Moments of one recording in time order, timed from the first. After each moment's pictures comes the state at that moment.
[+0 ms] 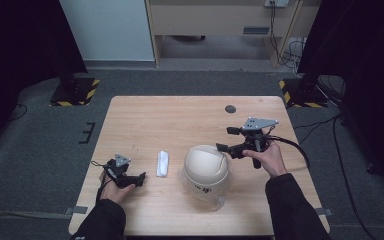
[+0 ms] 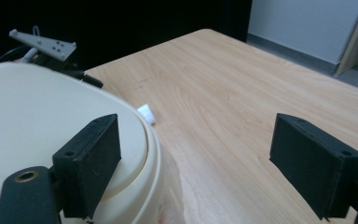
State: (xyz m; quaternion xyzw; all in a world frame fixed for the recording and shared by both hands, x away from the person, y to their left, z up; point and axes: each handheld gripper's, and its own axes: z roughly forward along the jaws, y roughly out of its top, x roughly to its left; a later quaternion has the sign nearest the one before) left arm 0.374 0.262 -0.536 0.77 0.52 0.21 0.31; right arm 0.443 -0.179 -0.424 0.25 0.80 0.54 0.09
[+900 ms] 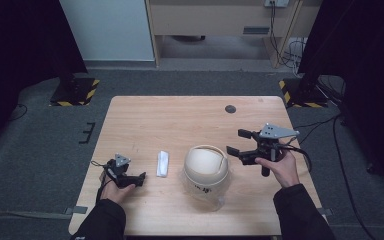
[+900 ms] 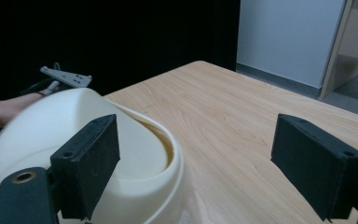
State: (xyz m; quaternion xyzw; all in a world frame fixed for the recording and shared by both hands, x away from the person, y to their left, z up) left arm 0.374 0.262 -0.536 0.77 0.52 0.21 0.31; right arm 0.403 -0.207 -0.408 0.27 0.75 0.60 0.12
